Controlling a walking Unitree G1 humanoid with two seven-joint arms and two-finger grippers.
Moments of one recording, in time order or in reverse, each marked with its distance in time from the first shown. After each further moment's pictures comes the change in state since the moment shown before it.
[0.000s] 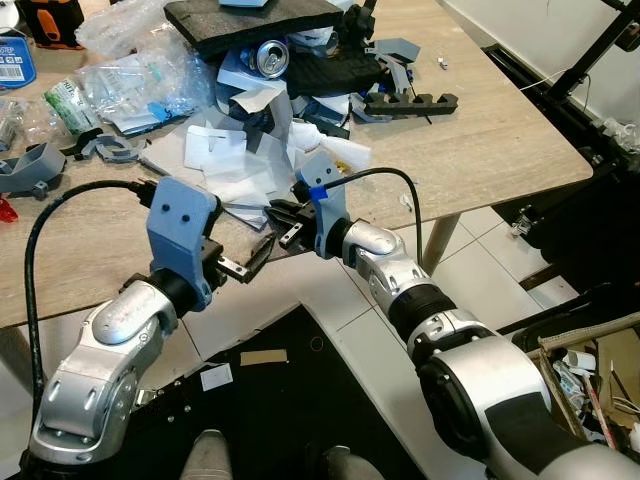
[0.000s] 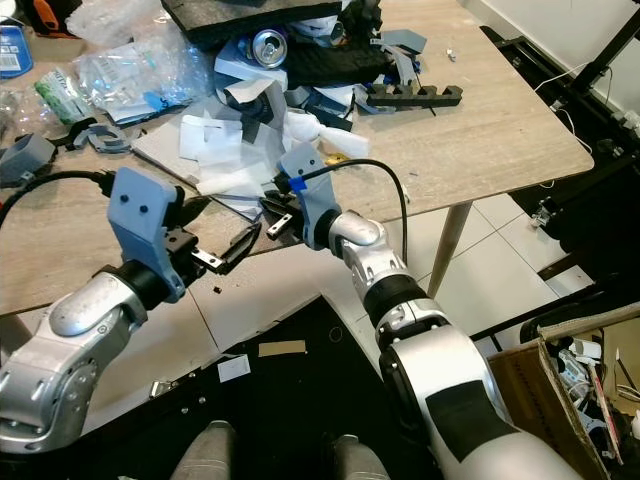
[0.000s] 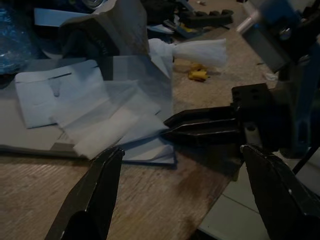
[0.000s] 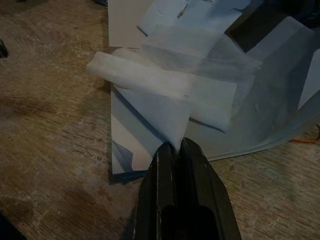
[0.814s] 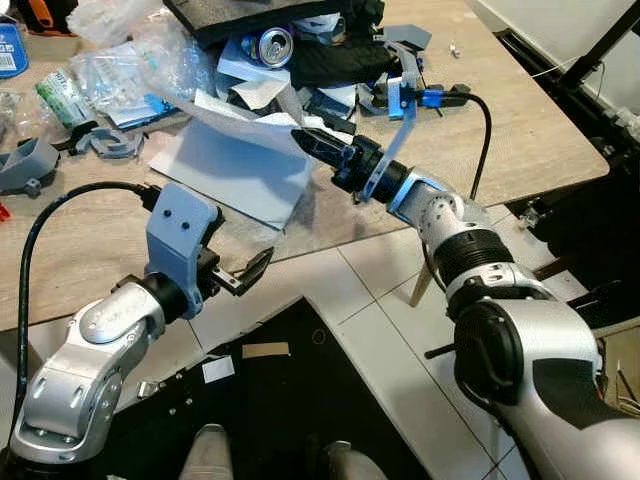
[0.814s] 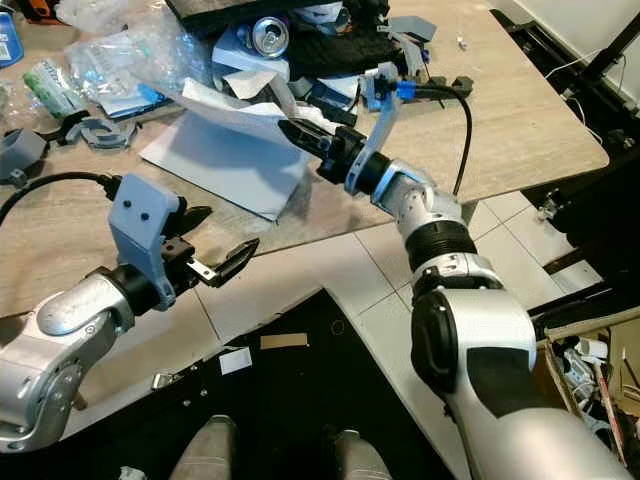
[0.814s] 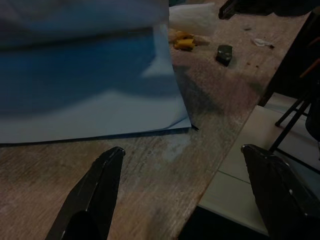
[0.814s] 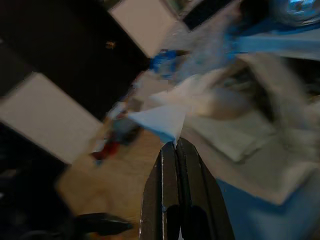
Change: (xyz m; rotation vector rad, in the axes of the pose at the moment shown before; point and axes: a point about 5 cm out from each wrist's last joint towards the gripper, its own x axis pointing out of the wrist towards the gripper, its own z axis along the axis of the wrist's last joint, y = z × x) left arm -0.005 0.000 -0.005 0.036 0.068 -0.110; right arm -0.033 -0.049 0.071 0.606 -0.329 0.283
